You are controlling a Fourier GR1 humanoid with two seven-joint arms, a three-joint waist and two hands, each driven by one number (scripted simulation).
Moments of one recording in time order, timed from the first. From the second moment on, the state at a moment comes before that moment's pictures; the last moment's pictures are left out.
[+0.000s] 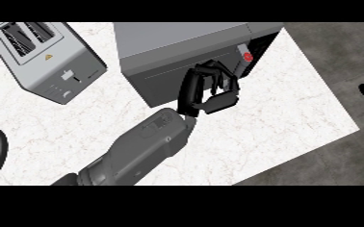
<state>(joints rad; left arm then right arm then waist) -0.88 0.00 -0.82 -0.85 0.93 0.62 -0.63 0.05 -0.47 -0.18 -2.08 -0.72 0.43 -0.06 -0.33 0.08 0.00</state>
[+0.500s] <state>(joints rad) -0.88 0.00 -0.83 -0.84 0.97 0.61 -0.68 0.03 -0.50 -0.20 -2.08 -0.77 0.42 -0.03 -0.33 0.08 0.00</state>
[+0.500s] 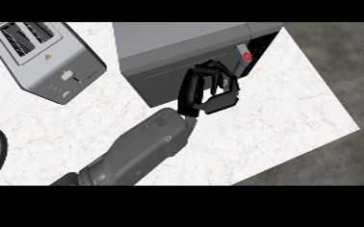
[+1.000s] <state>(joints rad) -0.89 0.00 -0.85 -0.83 1.00 0.61 -0.71 0.01 -0.54 -0.19 -2.08 -0.85 0.47 0.00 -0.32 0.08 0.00</state>
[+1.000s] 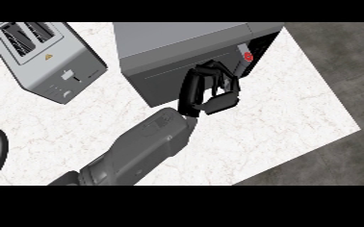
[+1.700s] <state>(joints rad) -0.90 0.00 -0.86 -0.81 1.04 0.61 -0.75 -0.01 -0.58 -0.21 -2.07 -0.92 0.49 0.03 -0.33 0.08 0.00</state>
